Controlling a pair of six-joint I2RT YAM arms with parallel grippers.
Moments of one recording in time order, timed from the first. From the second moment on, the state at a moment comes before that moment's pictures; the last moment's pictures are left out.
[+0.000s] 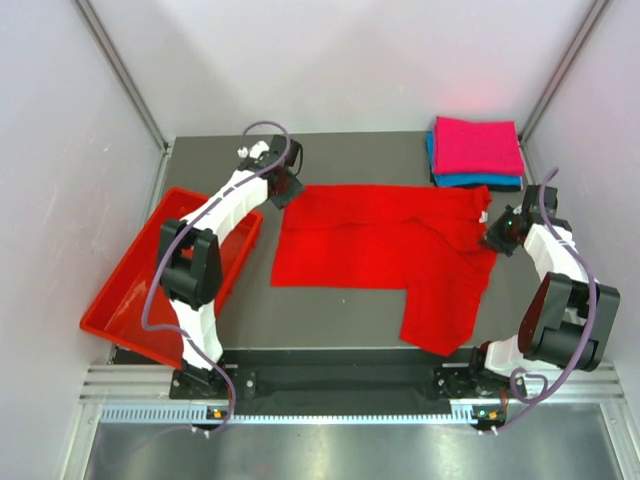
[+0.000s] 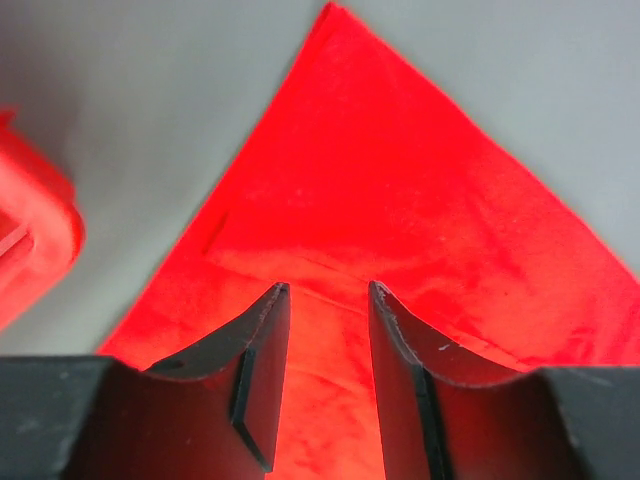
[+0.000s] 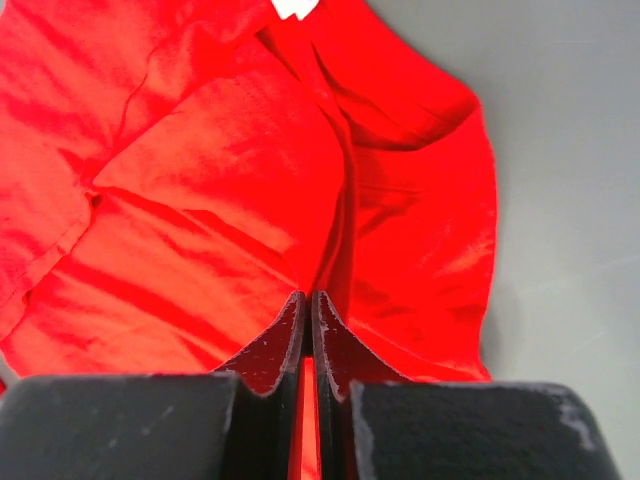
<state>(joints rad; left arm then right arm) -0.40 1.93 1.63 -0.68 -0.26 -0.97 -0.30 1.43 0.93 -0.51 -0.21 0.49</state>
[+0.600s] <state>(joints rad) -0.41 1.98 1.55 -0.78 -0.33 -1.41 -0.30 1.41 0.93 -0.50 -0.25 0.49</state>
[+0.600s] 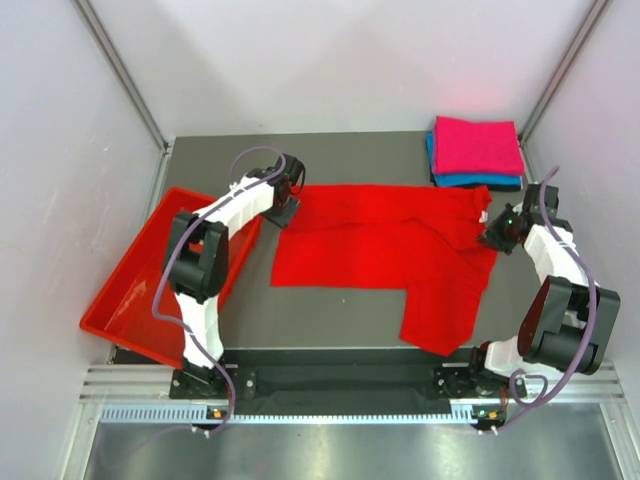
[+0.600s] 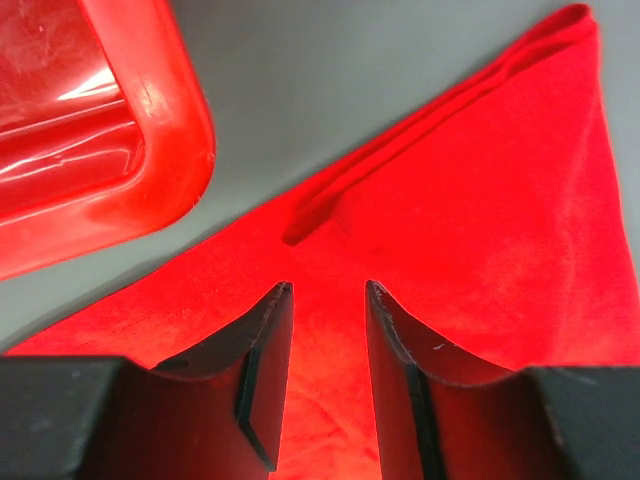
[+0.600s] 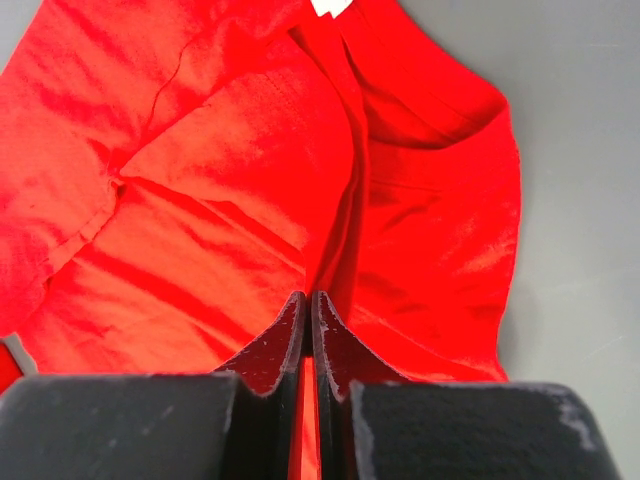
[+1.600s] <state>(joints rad) -0.41 2.07 1.55 -0.75 -0.36 -1.48 -0.30 1.41 0.93 -0.50 -0.26 0.49</state>
